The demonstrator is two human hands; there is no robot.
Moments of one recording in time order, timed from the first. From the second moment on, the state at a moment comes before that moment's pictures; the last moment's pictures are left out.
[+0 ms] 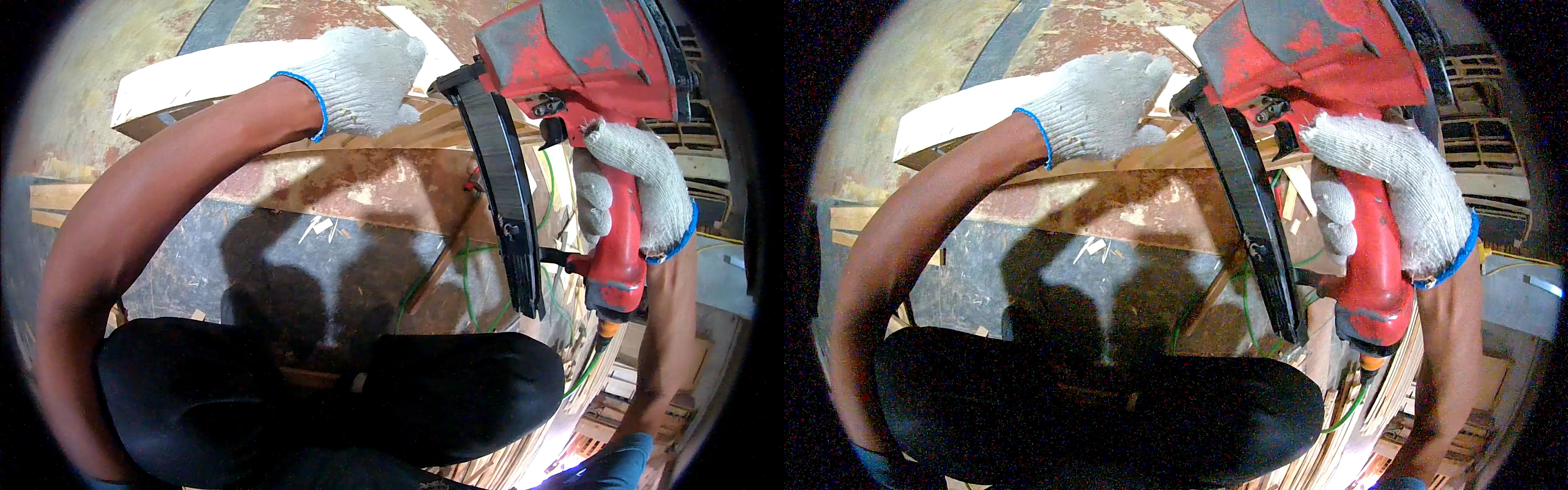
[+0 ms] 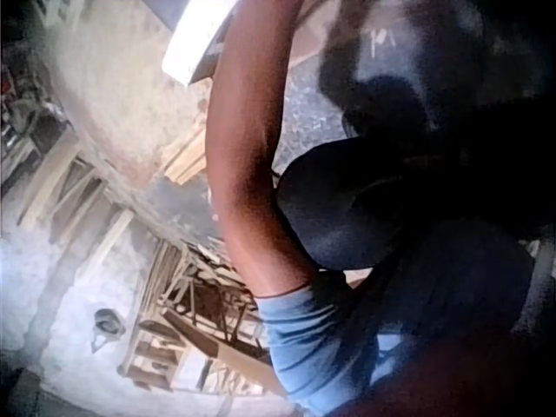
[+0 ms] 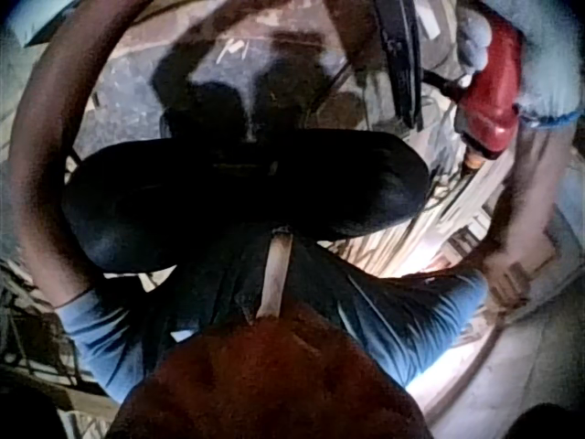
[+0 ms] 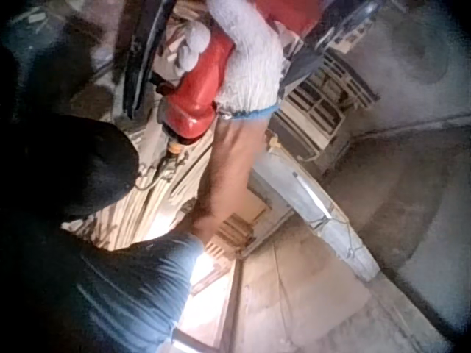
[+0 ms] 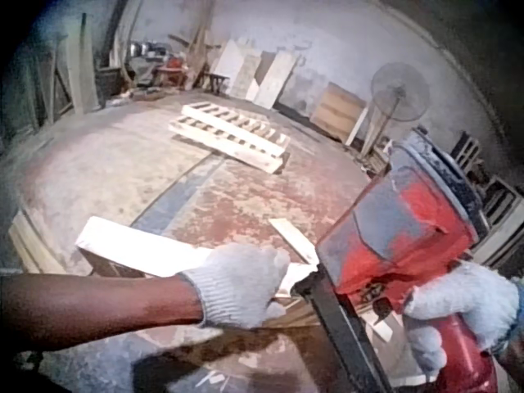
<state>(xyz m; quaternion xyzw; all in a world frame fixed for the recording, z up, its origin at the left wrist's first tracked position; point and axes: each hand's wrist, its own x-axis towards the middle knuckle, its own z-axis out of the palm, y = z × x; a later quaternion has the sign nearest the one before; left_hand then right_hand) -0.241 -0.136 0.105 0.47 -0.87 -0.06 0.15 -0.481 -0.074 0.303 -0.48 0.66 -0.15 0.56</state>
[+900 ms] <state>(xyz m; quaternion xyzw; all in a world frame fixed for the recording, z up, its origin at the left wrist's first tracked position) -0.224 -0.138 0.130 0.47 -0.88 -0.07 0.08 -0.535 -0.023 0.294 -0.41 0.67 -0.27 0.56</state>
